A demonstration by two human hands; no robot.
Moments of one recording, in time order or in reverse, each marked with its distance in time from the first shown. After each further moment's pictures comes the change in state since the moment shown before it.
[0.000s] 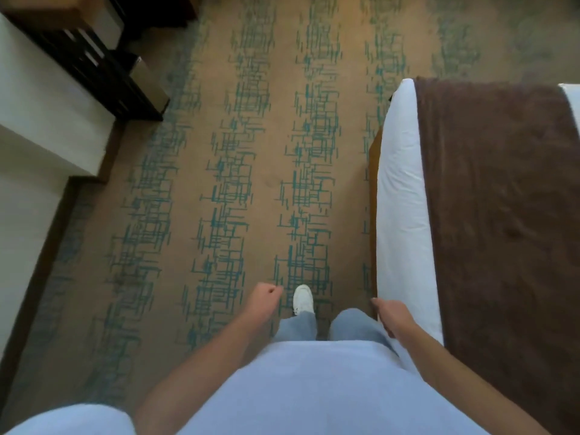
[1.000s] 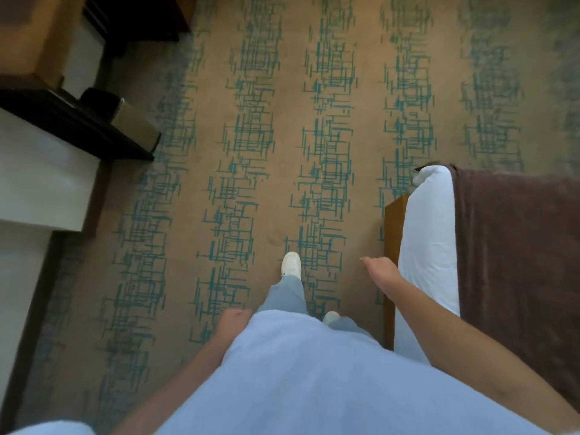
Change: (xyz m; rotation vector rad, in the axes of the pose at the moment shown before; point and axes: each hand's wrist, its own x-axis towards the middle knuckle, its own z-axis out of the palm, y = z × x) left_hand 0.276 0.221 -0.213 -0.047 -0.020 -0.273; right_hand 0.164 -0.502 -0.119 -0.036 -0.057 -0.133
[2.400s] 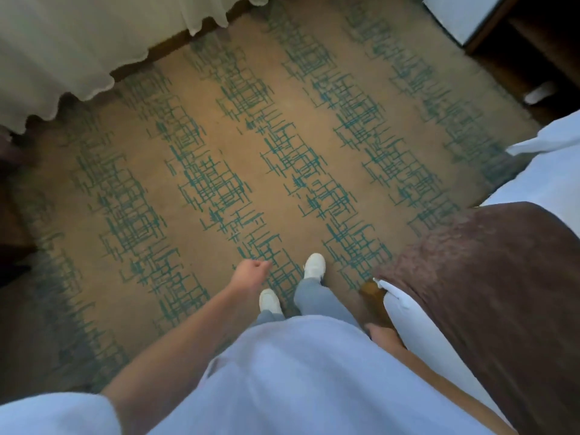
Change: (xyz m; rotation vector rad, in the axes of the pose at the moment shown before) left_hand 0.213 0.824 -0.051 0.578 -0.238 0.474; right_hand 0.258 -0.238 -0.207 0.492 -0.008 0.574
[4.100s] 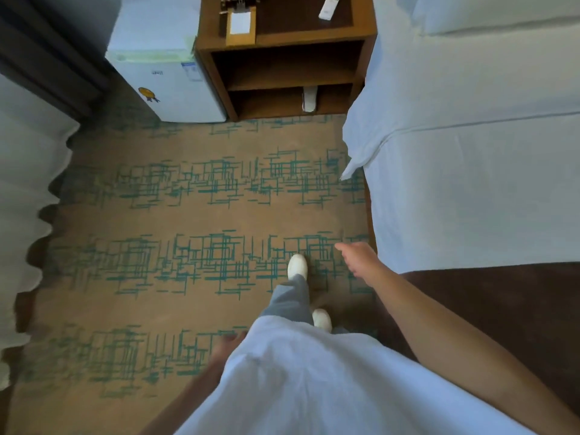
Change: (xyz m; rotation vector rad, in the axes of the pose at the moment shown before) left_hand 0.312 0.651 0.202 0.868 -0.365 0.204; right_hand 0.157 -0.241 -0.674 1.173 0.220 -0.065
